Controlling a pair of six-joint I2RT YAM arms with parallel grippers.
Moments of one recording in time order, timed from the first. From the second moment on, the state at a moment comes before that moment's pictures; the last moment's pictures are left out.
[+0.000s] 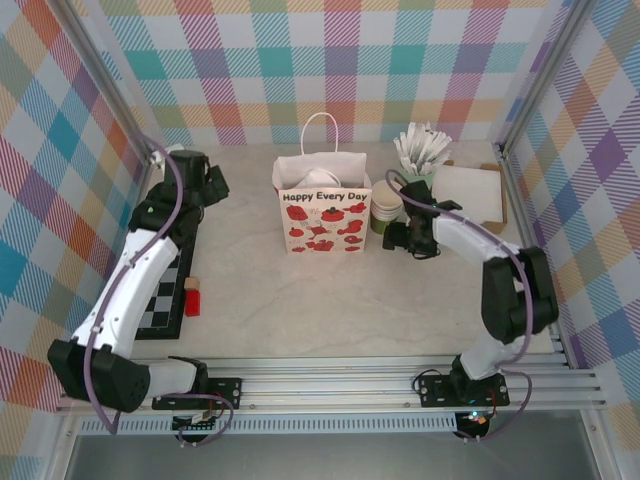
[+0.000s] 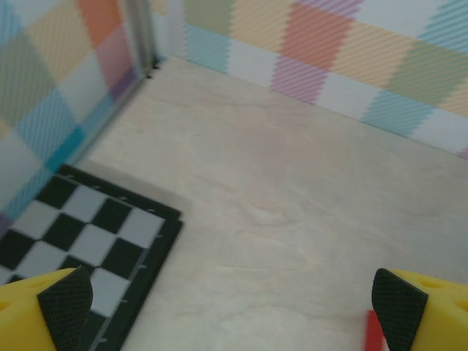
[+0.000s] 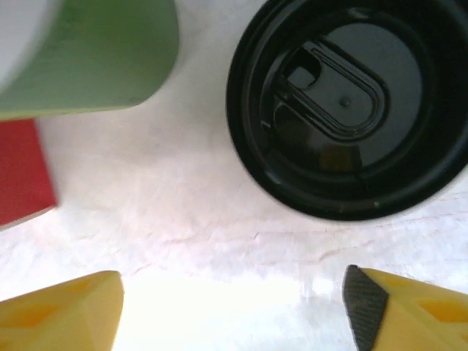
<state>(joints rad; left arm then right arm) -0.21 1.25 1.30 -0.70 -0.50 -0.45 0.32 1.62 1.13 -0.72 0.02 0.43</state>
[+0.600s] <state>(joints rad) 0.03 1.00 0.75 -0.49 -0.54 -0.42 0.23 1.24 0.88 -0.51 0.29 0.46</state>
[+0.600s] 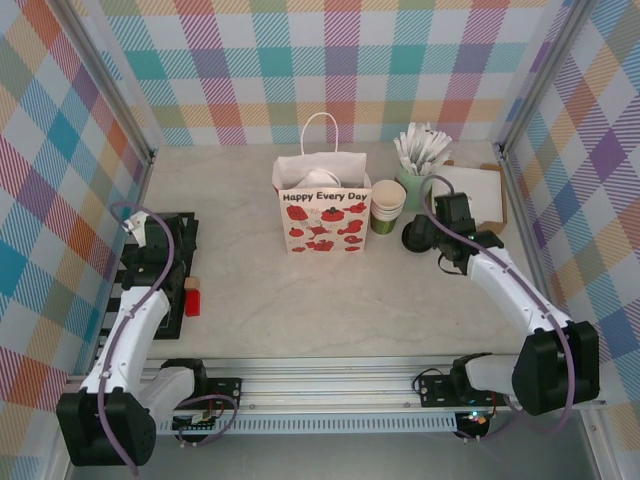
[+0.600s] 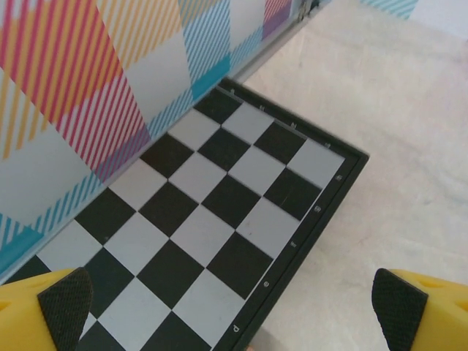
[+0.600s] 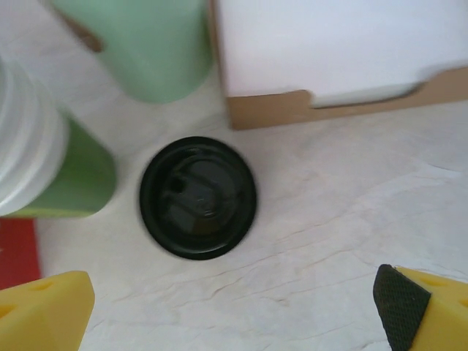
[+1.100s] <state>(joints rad) 0.05 1.36 0.57 0.03 -0.35 -0.36 -0.03 1.32 0.68 -0.19 0.24 0.50</state>
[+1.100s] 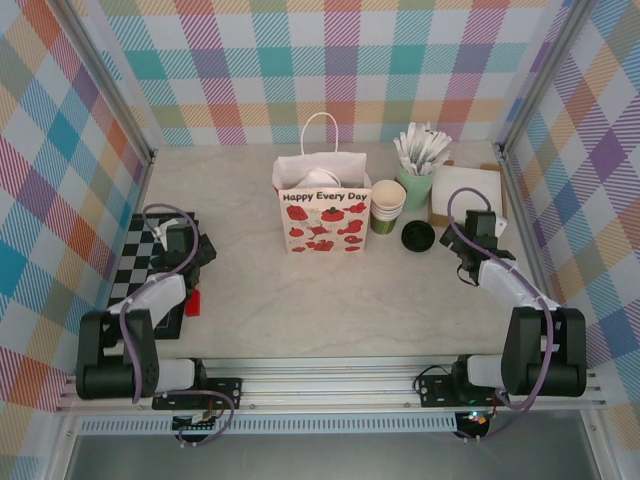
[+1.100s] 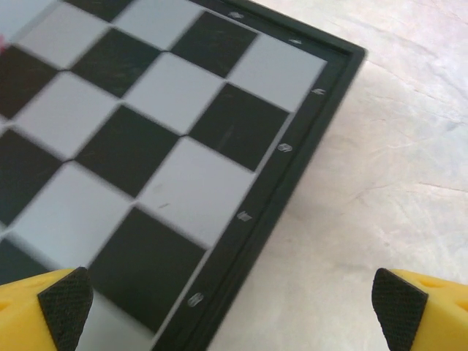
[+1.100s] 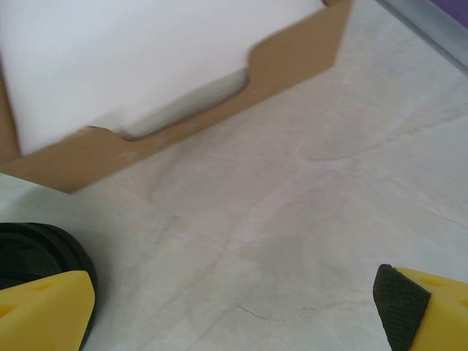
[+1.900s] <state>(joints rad) -0.10 1.56 0.40 0.68 -0.25 -0.13 -0.01 1.42 0.57 0.23 0.14 0.25</state>
